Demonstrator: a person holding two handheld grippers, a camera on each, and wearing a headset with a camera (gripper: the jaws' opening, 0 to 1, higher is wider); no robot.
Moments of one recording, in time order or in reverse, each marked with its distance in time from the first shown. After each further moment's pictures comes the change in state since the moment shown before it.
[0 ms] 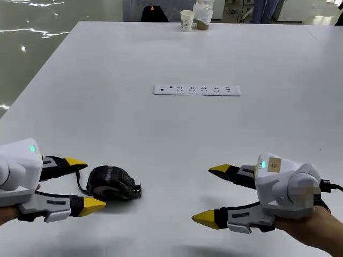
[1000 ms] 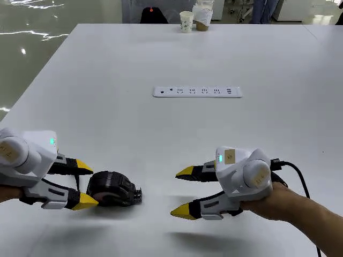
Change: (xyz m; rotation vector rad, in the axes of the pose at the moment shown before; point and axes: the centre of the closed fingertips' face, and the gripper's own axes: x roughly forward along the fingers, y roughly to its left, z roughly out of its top) left arm 0.014 0.014 -0.016 0.155 0.182 -0.179; right arm 0.057 0.006 0.014 -0.158 0.041 0.197
